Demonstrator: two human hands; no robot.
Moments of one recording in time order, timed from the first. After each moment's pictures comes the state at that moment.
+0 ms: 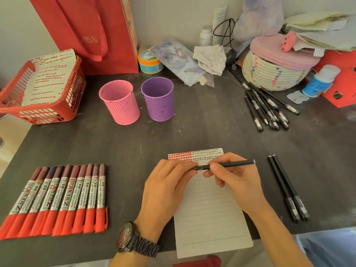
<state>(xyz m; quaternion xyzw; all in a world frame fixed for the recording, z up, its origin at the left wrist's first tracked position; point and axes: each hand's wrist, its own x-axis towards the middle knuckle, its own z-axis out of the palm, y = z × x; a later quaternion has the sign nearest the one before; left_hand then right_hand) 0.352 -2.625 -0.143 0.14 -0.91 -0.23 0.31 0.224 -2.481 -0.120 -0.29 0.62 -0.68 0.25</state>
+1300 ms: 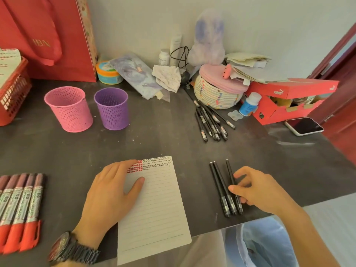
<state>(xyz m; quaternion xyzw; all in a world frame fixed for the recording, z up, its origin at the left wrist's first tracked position) 0.350 -2.625 -0.143 0.26 -0.93 -0.22 0.17 0.135 -2.332 -0.080 -0.20 0.93 -0.20 0.25</state>
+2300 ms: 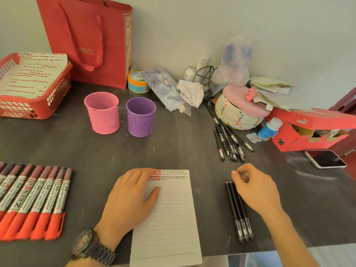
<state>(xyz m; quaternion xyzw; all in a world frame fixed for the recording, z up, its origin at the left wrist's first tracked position) 0.349 -2.626 -0.143 0.25 -0.93 -0.20 0.18 0.112 -2.400 -0.088 -0.22 0.96 -0.18 0.03</state>
